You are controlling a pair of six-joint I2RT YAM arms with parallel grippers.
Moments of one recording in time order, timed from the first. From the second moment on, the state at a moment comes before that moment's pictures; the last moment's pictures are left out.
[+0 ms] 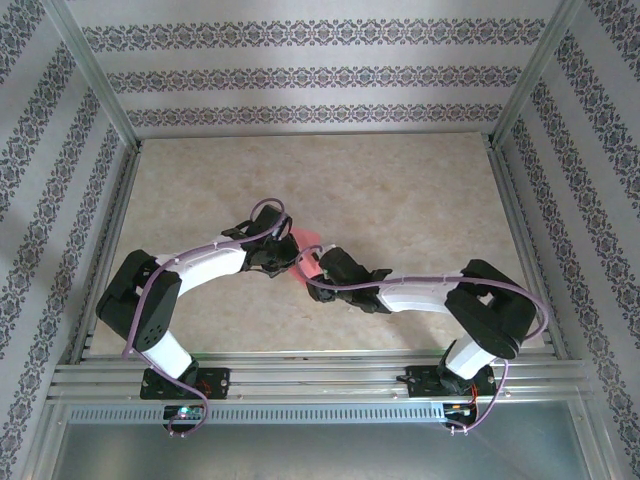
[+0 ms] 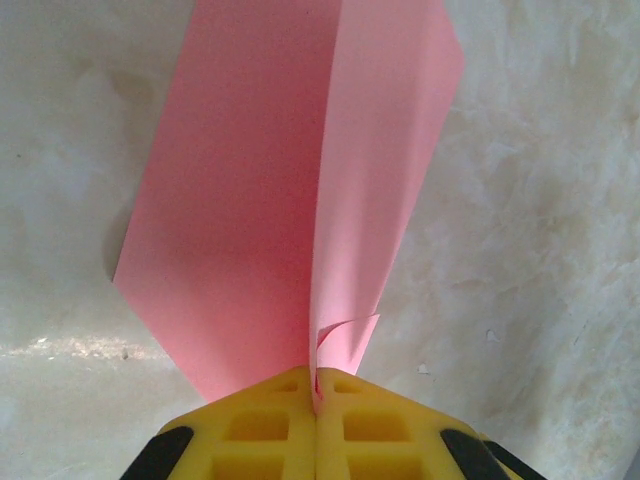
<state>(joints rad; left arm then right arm) -0.56 1.63 0.94 -0.33 0.20 -1.08 0.91 1.61 0.70 0.06 0.07 0.46</state>
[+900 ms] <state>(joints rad) -0.56 1.64 0.94 -0.35 0.19 -1.16 0.92 1.62 0.64 0.24 0.06 0.42</state>
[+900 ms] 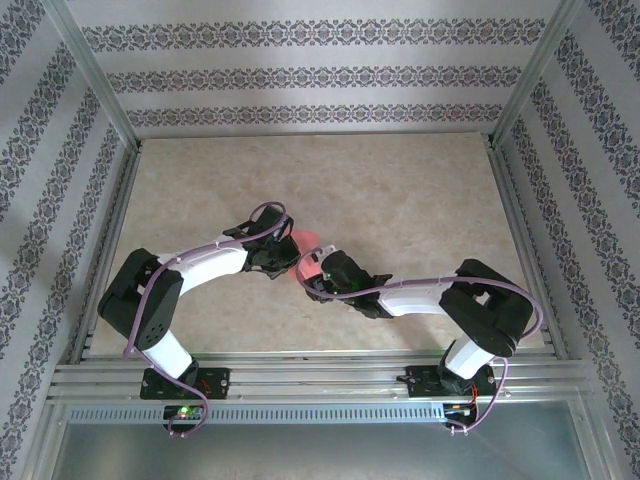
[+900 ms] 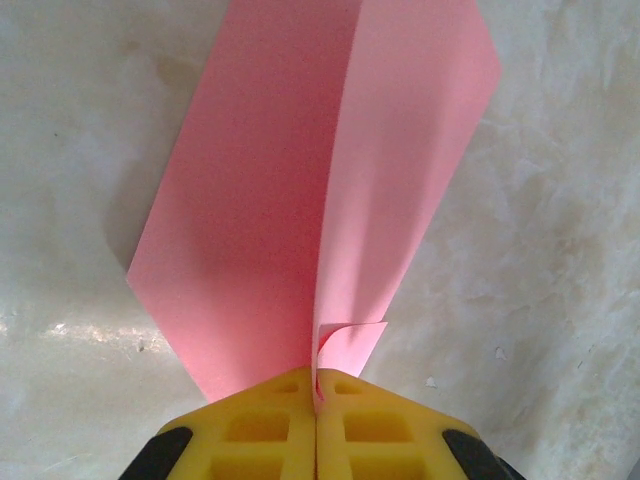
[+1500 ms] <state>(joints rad) -0.56 1.64 0.94 -0.34 0.22 -1.21 0.93 1.68 0.67 0.25 0.06 0.37</state>
